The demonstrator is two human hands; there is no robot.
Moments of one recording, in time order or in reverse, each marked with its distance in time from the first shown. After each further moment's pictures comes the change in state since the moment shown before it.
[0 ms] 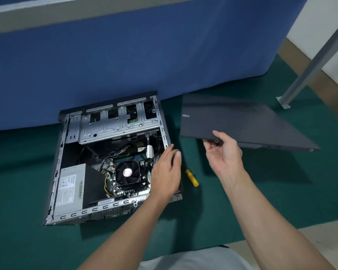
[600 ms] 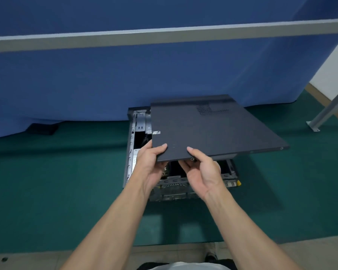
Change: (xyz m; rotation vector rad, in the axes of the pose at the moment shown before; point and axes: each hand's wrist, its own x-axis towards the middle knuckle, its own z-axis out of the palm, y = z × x) left_hand -0.056 -0.060 -0.202 -1.282 0.037 -0.277; right_hand -0.151 0.188 0.021 -0.299 -0.362 0.116
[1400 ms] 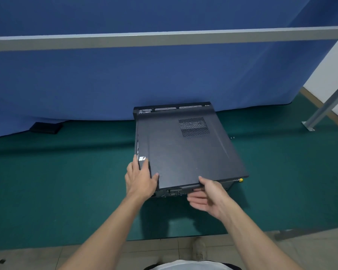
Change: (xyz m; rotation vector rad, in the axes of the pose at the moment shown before) left_hand -0.014 -0.027 -0.110 1.737 0.272 0.221; right_hand -0.032 0.039 -0.053 -0.727 0.321 0.374
